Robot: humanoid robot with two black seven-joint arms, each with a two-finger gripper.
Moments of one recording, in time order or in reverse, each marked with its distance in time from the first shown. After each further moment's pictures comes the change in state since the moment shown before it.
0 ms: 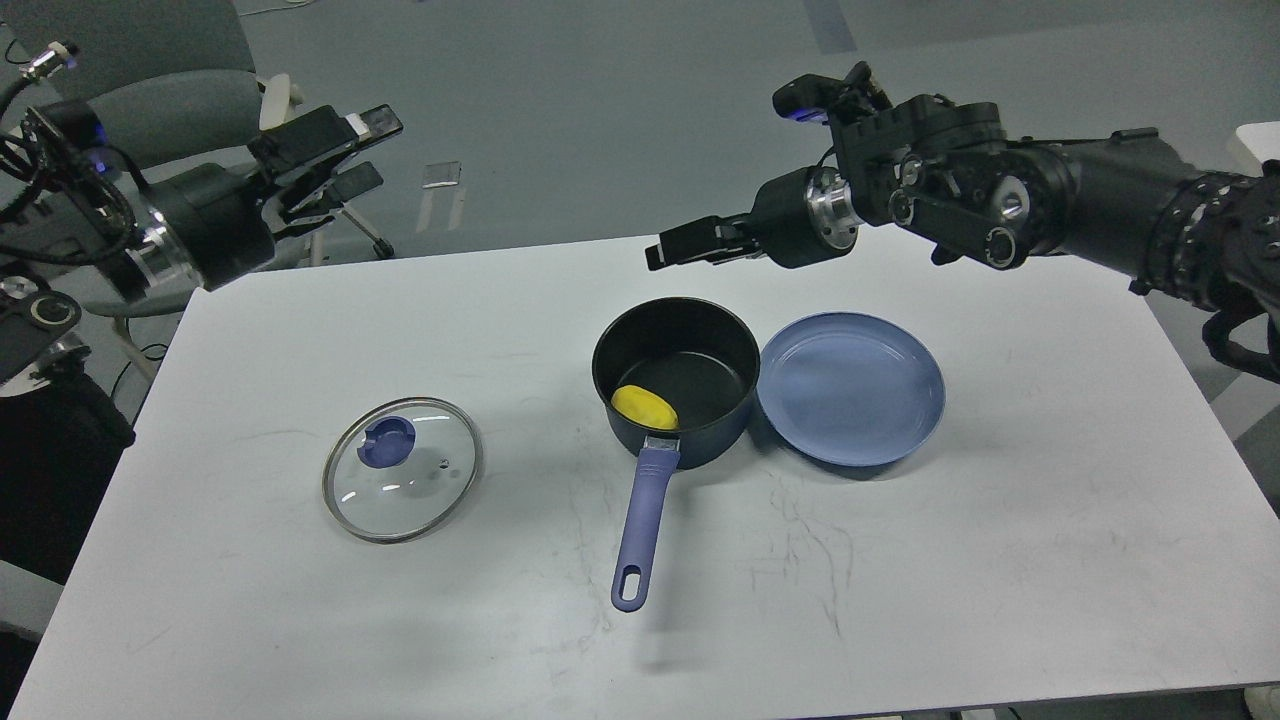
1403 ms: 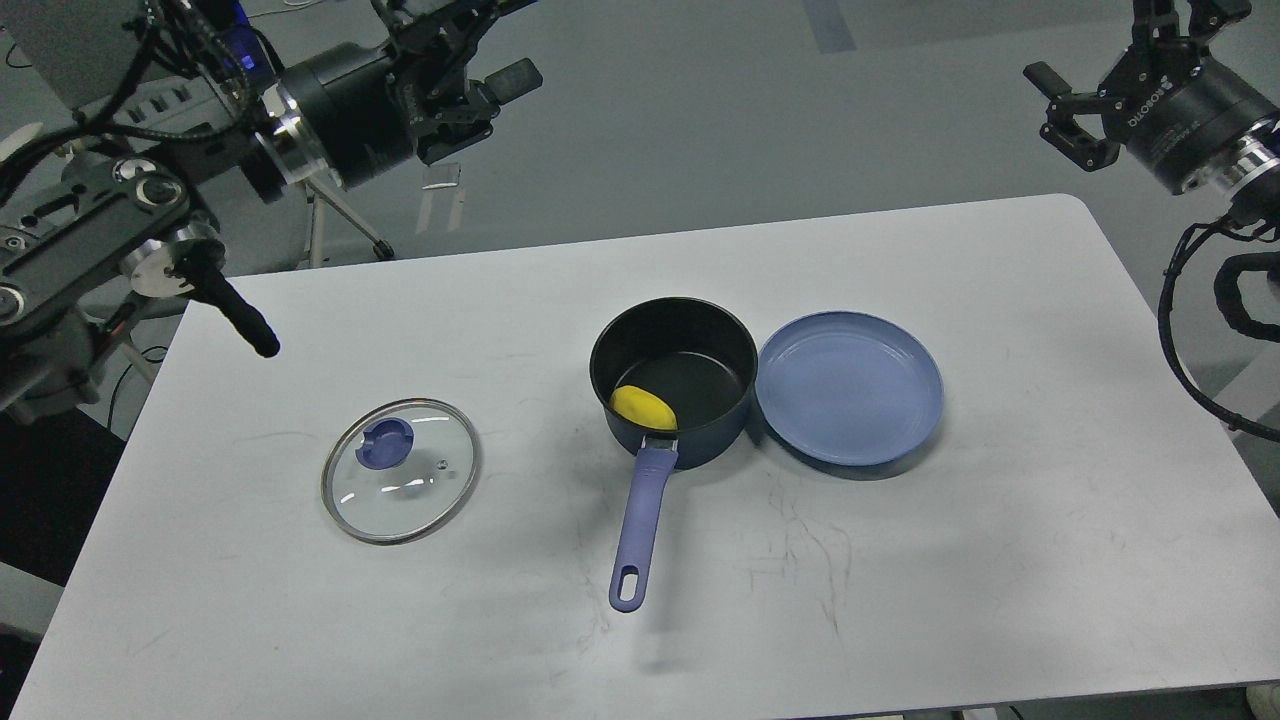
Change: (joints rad) left arm -0.103 -0.229 0.024 0.012 -0.468 0.047 0.120; right arm -0.573 -0.503 0.928 0.249 0.601 0.000 0.000
